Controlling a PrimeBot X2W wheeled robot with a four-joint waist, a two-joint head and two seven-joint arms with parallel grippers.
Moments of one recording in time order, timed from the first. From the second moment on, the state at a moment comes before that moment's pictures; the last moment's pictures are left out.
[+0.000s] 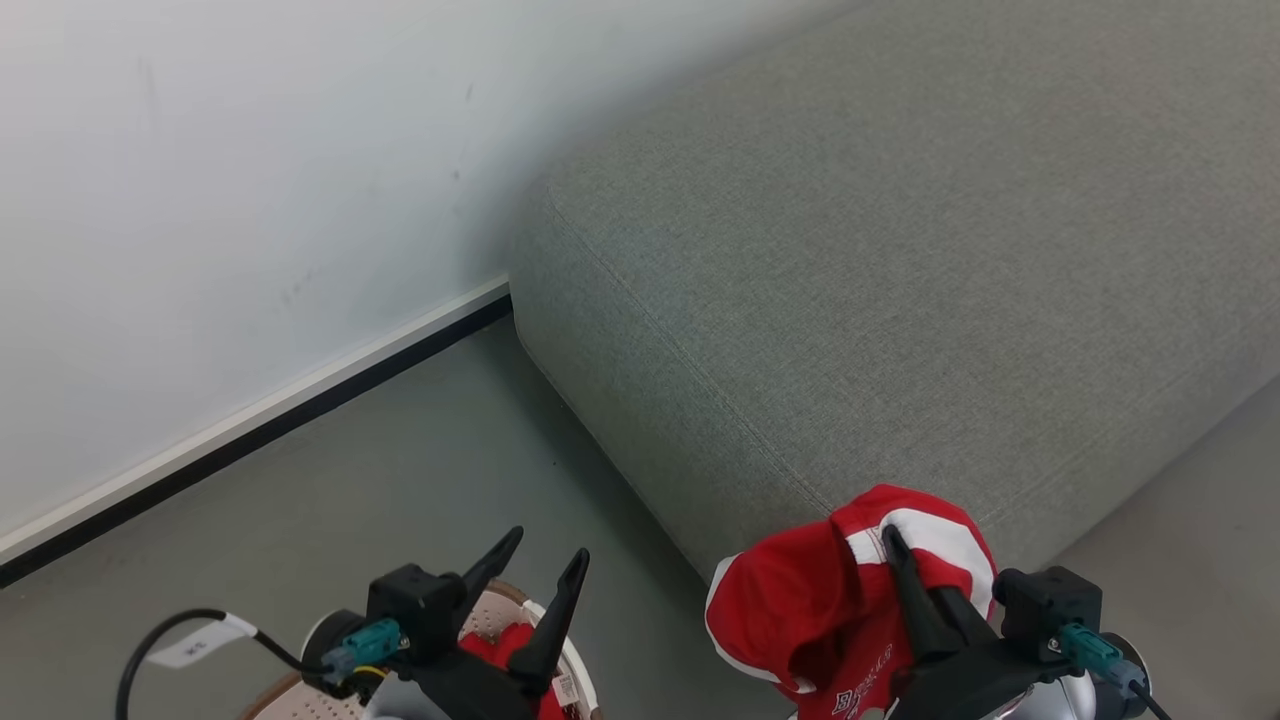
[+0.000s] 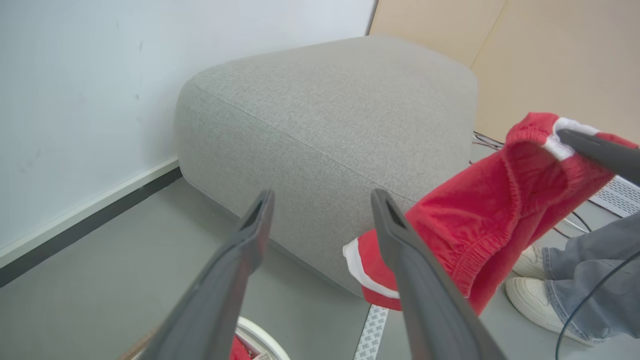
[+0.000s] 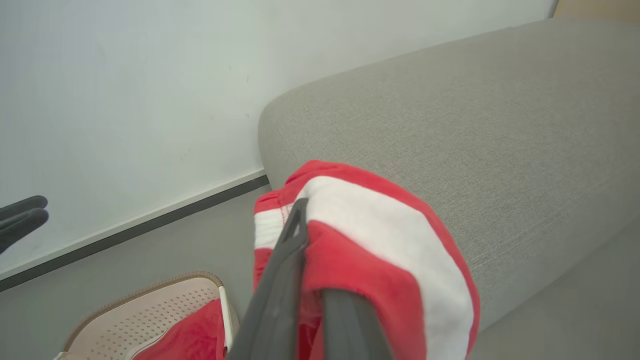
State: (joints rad) left arm -0.54 0.38 -1.00 0.21 -0.83 0.20 -0.26; right arm -0.03 -0.05 0.23 -0.02 0.11 0.13 0.06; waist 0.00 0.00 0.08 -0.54
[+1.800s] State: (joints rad) left arm -0.69 0.61 -1.01 -0.36 -0.48 0.37 -0.19; right arm -1.11 -0.65 -0.14 0.67 0.32 0.13 0.13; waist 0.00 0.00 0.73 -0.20
